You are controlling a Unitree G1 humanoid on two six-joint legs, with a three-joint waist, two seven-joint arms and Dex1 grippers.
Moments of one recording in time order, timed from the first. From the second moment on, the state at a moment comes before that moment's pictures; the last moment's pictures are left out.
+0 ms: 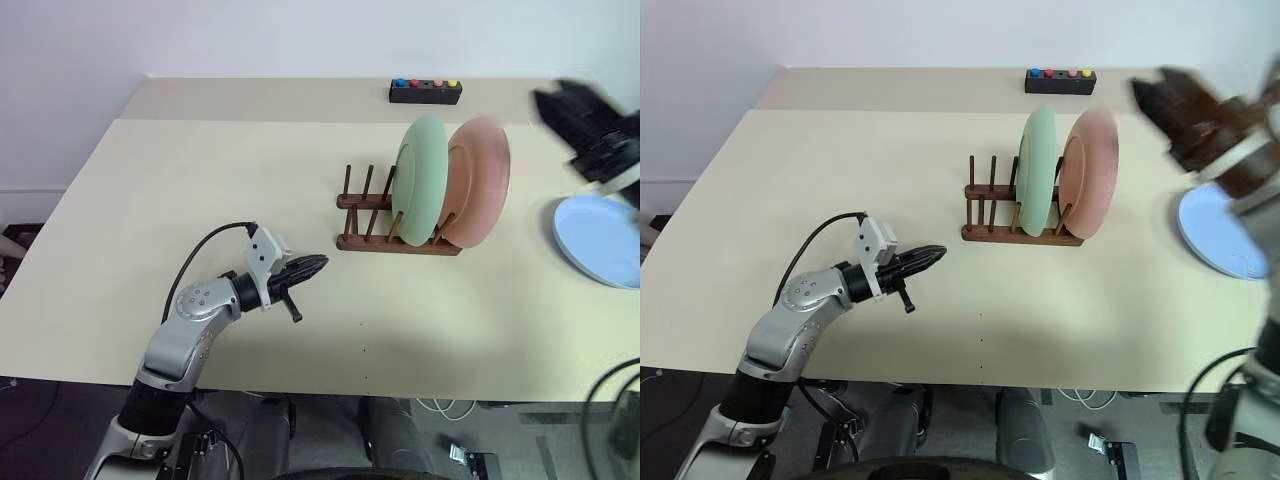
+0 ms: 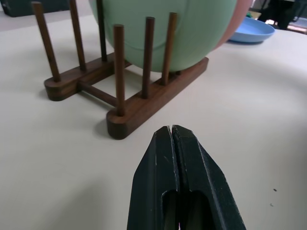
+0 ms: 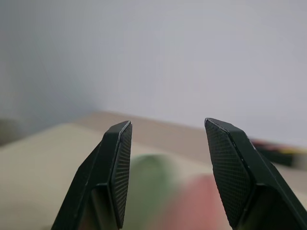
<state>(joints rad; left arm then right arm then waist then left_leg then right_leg) -0.23 0.37 -0.16 -0.25 -0.34 0.37 -0.76 -0.45 -0.94 -0.56 -0.12 0.90 0.59 0.52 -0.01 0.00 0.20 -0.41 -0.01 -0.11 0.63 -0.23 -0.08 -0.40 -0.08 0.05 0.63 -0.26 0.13</state>
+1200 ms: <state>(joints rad) -0.23 0.42 -0.21 -0.30 -0.35 0.41 -0.80 -0.29 -0.96 -0.24 0.59 0.17 0.20 0.68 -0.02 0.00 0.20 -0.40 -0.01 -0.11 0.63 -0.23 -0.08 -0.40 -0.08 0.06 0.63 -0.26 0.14</state>
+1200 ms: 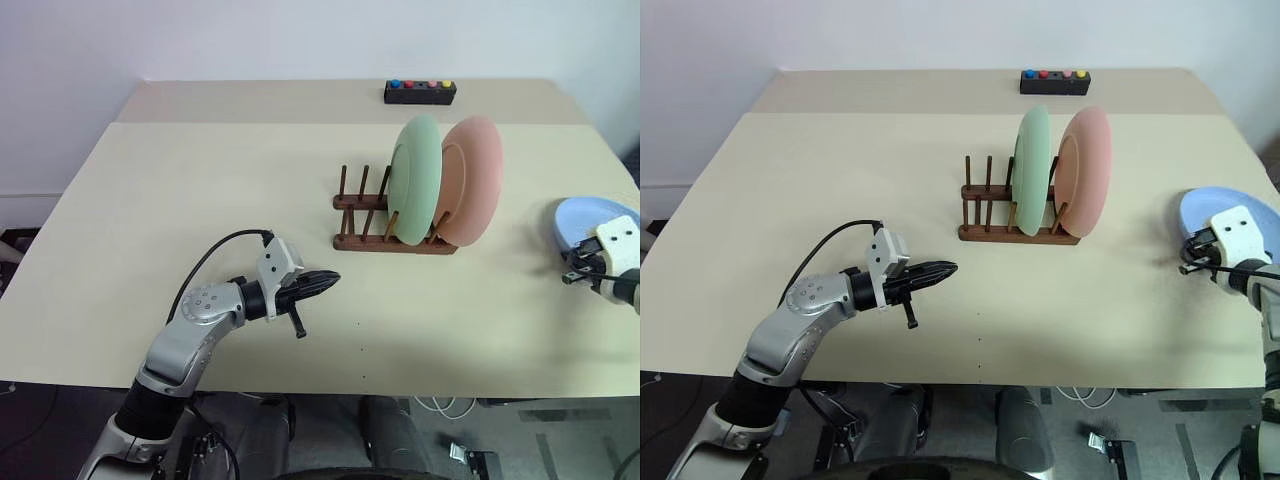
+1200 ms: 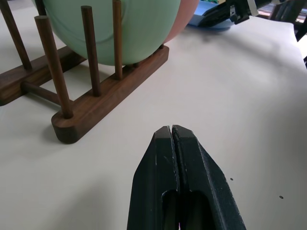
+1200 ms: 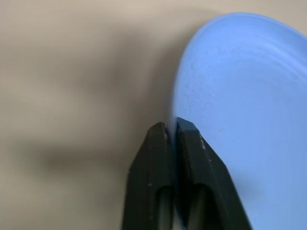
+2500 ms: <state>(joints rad) -0.17 0.49 -0.06 -0.26 -0.33 0.38 -0.74 -0.74 -0.32 -0.13 -0.47 1.12 0.54 0.39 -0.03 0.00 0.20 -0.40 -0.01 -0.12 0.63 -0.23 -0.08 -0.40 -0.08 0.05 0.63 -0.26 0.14</state>
